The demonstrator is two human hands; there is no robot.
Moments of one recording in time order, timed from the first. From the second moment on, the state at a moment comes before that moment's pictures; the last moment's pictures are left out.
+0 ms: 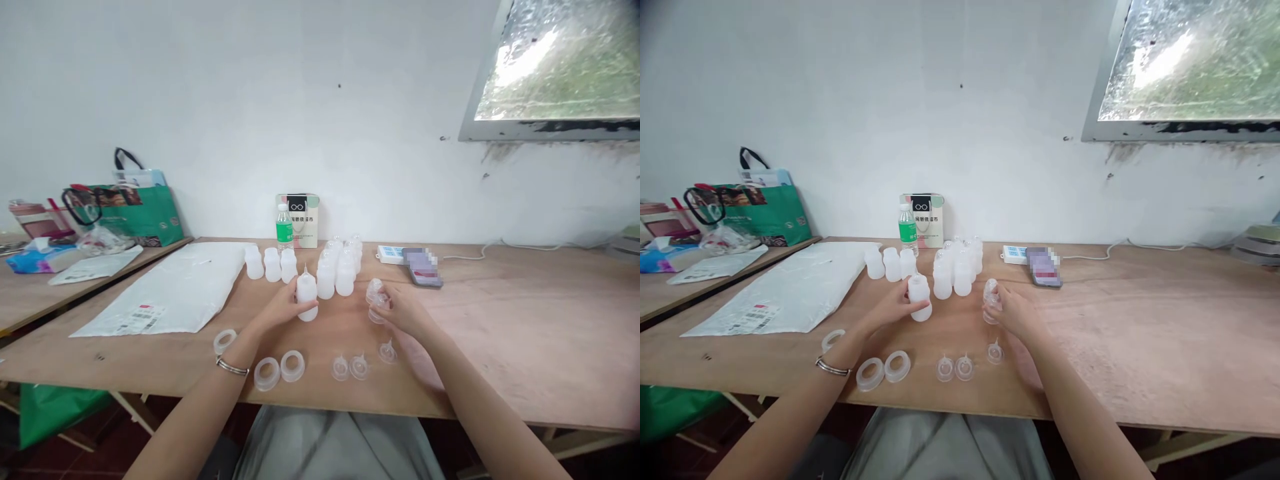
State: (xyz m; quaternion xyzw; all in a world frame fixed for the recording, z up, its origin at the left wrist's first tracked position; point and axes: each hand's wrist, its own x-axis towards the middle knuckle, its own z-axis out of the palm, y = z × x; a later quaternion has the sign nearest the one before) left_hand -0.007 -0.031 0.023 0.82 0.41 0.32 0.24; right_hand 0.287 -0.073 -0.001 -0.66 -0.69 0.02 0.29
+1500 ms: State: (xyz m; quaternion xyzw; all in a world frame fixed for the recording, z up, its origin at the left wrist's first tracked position) left_hand 0.015 -0.031 -0.001 0.81 0.23 0.20 0.49; right_hand 0.205 -0.064 0.015 -0.32 -0.77 0.25 0.49
